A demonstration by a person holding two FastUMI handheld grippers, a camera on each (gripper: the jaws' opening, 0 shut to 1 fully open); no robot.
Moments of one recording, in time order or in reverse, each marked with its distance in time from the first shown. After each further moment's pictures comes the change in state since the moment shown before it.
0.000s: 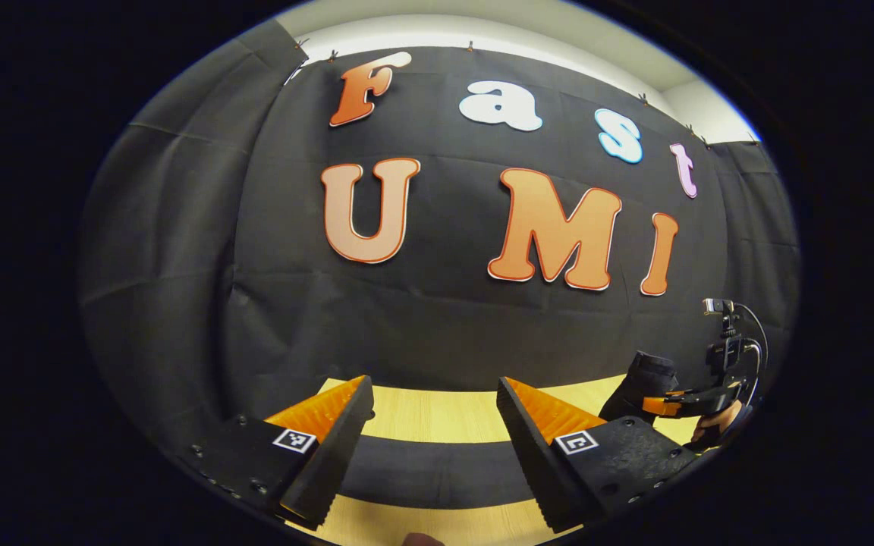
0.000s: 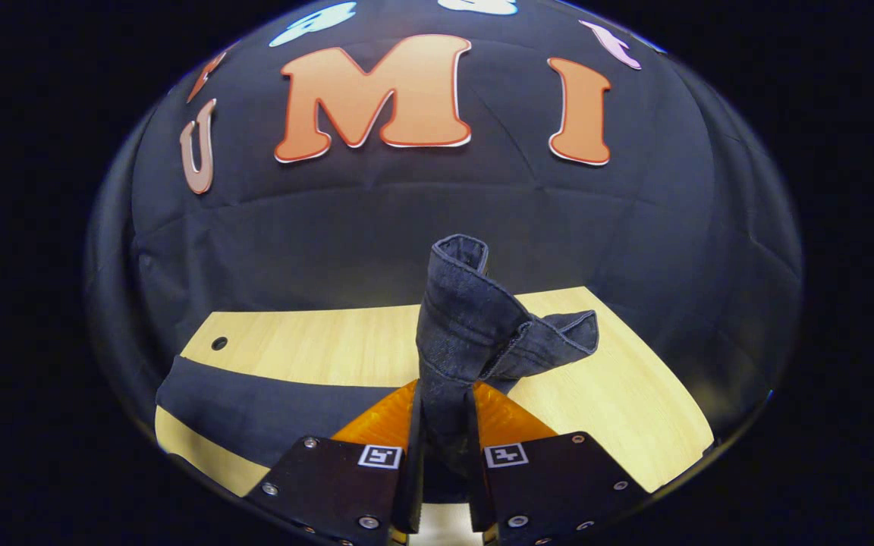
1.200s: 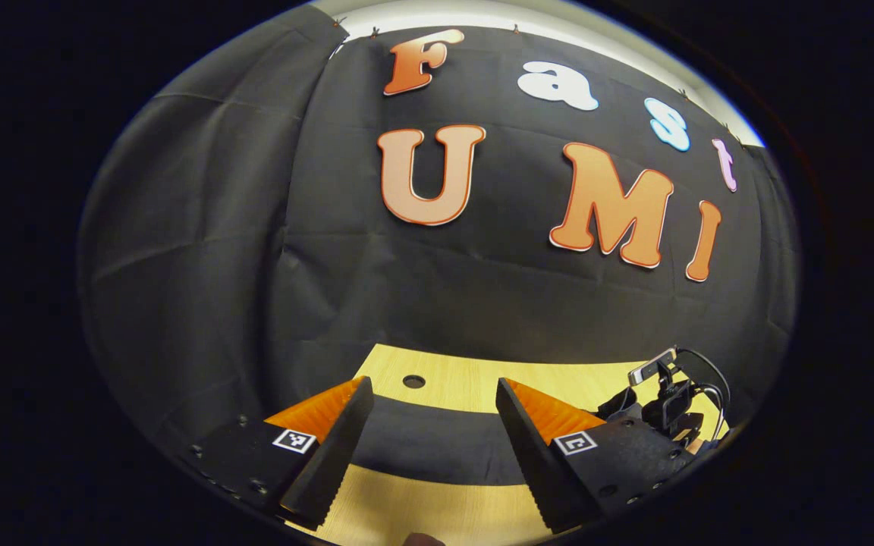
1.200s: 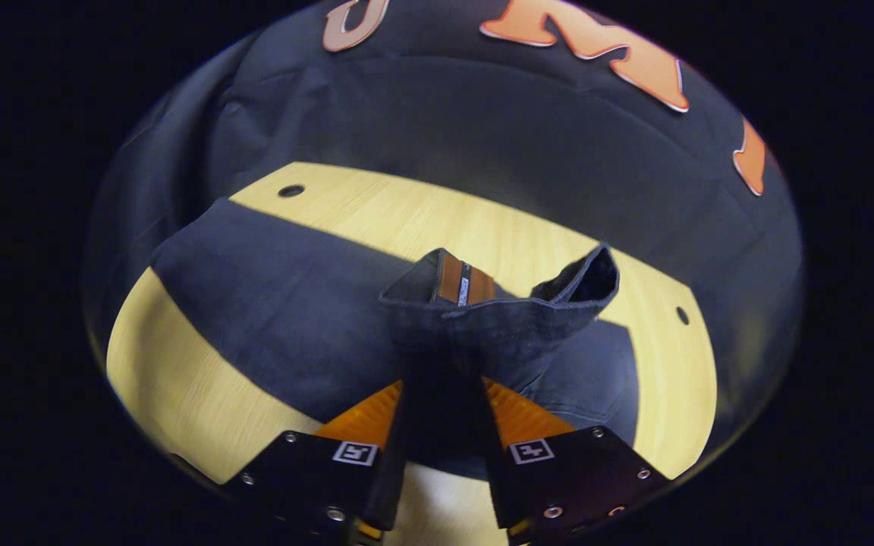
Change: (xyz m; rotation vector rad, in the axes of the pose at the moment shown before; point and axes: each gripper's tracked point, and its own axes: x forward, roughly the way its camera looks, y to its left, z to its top) left arm -0.019 0.087 -0.049 -0.046 0.146 0.146; right arm 0.031 0.164 -0.166 -0.422 0.313 0.234
